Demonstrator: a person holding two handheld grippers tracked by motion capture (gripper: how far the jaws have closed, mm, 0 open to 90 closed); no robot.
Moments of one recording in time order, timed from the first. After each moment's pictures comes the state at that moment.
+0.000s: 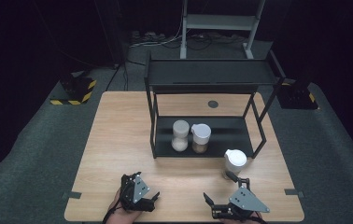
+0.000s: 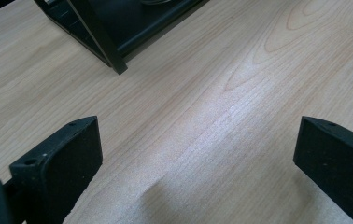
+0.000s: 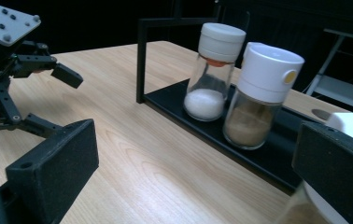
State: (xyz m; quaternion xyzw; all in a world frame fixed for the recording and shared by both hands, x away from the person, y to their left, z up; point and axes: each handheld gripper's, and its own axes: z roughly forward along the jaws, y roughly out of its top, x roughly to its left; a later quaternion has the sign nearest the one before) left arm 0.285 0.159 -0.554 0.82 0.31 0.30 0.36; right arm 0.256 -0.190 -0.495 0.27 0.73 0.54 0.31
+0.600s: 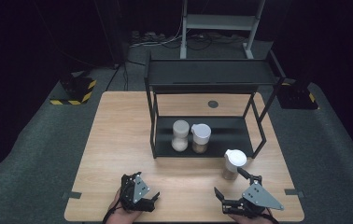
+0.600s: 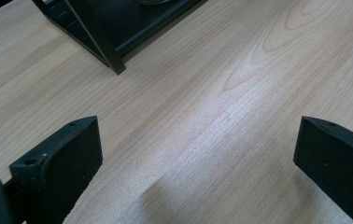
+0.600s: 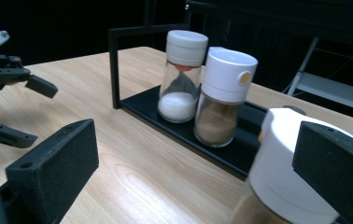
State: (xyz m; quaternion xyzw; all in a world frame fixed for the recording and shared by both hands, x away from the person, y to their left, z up) left arm 0.285 0.159 -0.554 0.83 0.31 0.30 0.36; right arm 0.262 -0.215 -0.485 0.29 0.72 0.54 0.32
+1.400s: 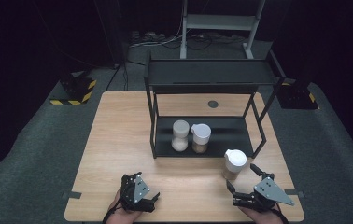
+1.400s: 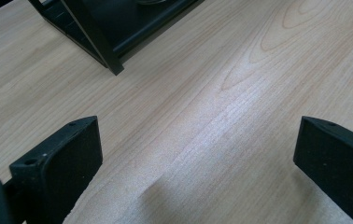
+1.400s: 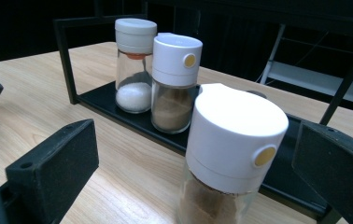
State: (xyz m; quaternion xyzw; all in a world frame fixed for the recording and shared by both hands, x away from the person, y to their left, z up) left arm 0.285 0.158 -0.555 0.83 0.30 0.30 0.36; right arm 0.277 -0.246 -0.493 0.34 0.70 0.53 0.35
